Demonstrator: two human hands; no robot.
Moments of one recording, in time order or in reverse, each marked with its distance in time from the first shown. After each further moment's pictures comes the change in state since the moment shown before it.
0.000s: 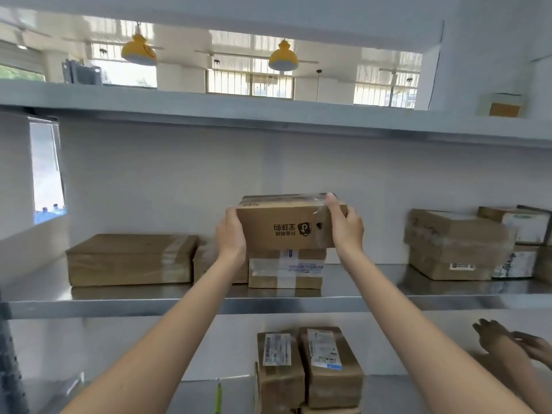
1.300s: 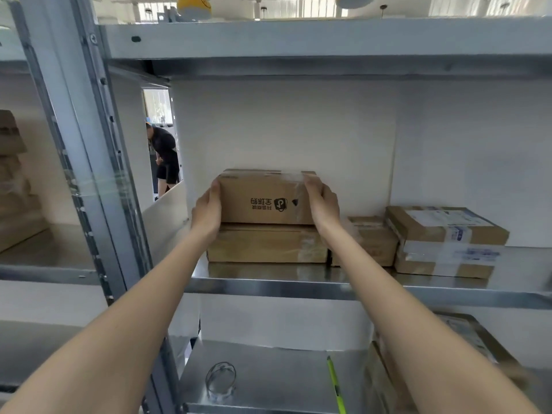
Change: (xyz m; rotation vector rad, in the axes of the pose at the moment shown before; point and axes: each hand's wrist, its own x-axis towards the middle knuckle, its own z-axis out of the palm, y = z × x) left_hand 0.182 -0.036 -0.292 0.491 0.035 -0.032; right_hand -0.092 -0.020 0.315 0.000 -0.299 0.046
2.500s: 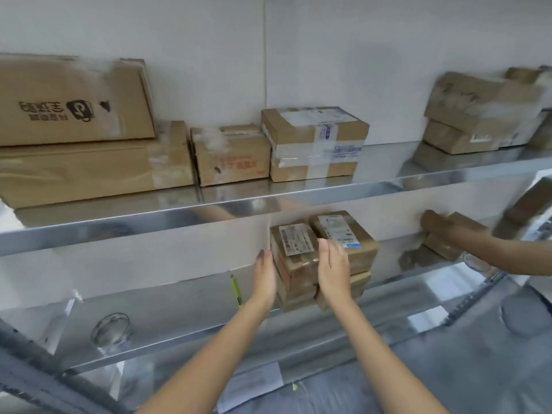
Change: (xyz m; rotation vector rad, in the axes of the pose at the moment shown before) left_hand -0.274 -0.129 0.285 -0.233 -0.668 -0.451; right_hand -0.167 0.263 -0.212 -0.469 0.321 0.170
